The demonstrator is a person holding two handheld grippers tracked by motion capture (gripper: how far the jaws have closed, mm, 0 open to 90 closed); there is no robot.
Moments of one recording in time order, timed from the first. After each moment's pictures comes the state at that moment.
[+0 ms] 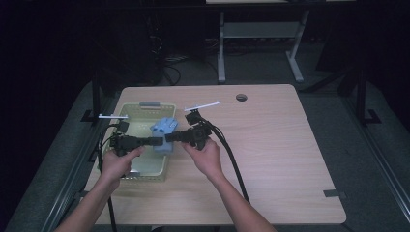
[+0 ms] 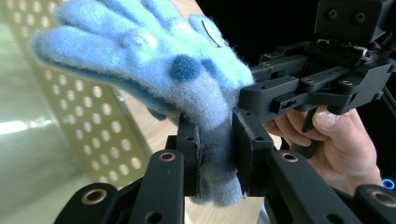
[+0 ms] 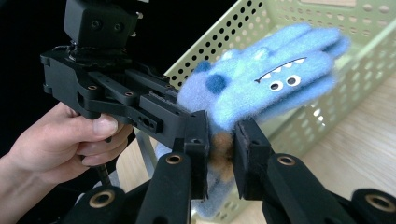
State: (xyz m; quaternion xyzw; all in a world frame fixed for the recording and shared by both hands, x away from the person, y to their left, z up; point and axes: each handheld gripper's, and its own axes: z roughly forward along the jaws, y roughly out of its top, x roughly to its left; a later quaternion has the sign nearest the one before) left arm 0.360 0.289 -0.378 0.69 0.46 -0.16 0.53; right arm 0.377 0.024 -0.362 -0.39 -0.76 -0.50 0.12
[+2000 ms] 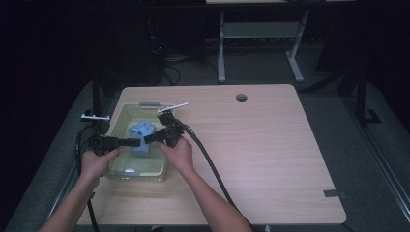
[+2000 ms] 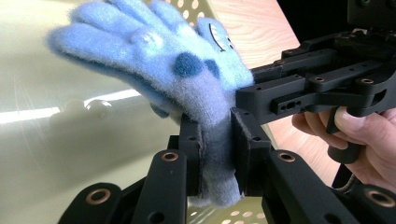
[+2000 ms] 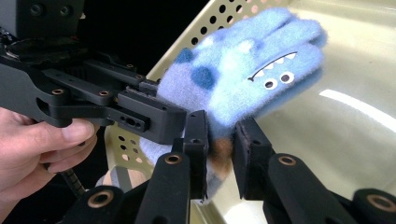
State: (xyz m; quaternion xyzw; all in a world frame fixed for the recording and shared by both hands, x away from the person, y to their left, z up) left arm 0.368 0.346 -0.388 0.71 0.53 -0.09 0.45; right arm 0.408 0.102 -0.395 -0.41 -0.78 -0.45 0.16
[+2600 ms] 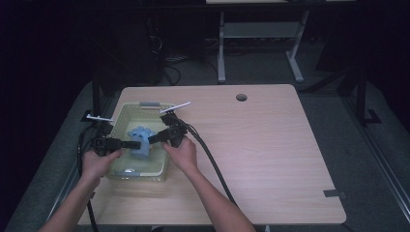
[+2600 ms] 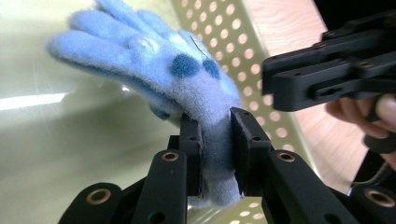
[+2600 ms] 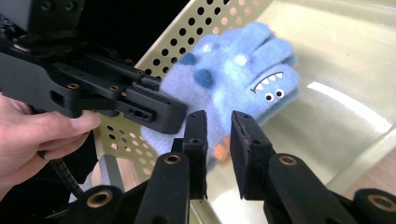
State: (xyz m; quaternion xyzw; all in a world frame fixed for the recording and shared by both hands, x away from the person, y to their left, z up) left arm 0.372 0.343 -0.395 0.73 0.54 -0.08 0.40; right arm 0.408 0.093 -0.393 -0.41 -0.79 -0.44 0.14
